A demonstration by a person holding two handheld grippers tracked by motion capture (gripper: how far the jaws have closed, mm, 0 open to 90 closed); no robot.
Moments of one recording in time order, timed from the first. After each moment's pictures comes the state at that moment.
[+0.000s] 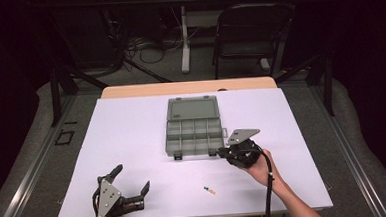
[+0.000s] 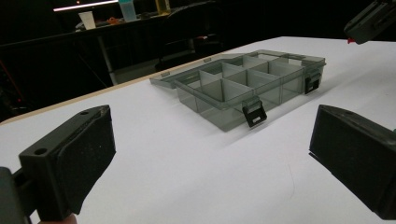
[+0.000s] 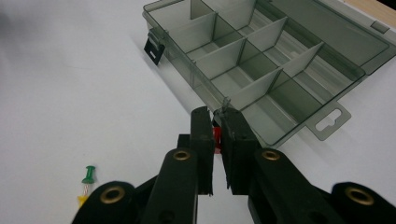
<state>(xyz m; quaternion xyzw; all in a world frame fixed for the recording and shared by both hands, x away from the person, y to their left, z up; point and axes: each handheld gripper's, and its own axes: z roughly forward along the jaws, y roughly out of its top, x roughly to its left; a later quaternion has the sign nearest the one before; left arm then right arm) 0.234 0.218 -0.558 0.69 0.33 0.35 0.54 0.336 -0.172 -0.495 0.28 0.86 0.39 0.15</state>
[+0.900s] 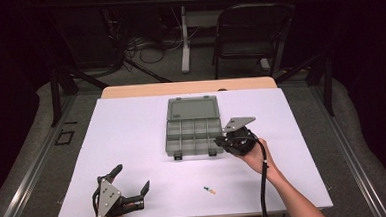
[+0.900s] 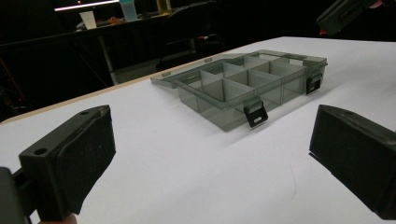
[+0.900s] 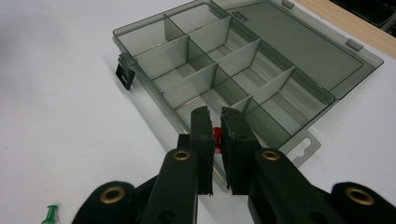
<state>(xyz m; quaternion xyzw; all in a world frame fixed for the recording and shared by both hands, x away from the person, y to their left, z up) 0.235 0.219 -0.558 0.69 0.33 0.35 0.54 0.367 -0.165 -0.486 0.29 0.86 0.39 0.16</state>
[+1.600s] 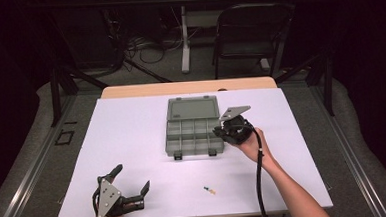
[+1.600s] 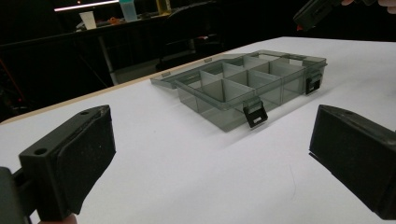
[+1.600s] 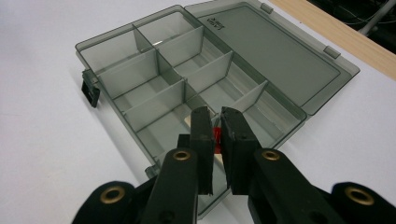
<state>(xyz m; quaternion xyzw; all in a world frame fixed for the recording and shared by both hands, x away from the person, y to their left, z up) 0.235 0.219 -0.558 0.69 0.33 0.35 0.54 0.398 -0.161 -0.480 0.30 0.86 0.38 0.18</state>
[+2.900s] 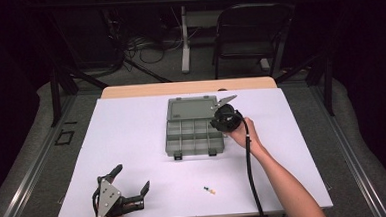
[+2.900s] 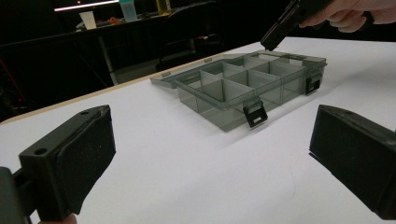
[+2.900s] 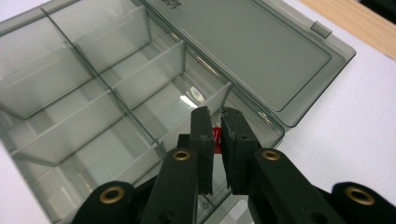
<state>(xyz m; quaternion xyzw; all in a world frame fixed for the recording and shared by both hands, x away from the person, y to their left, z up) 0.234 0.219 -0.558 0.69 0.33 0.35 0.54 0.458 -0.146 -0.505 0.35 0.86 0.32 0.17</state>
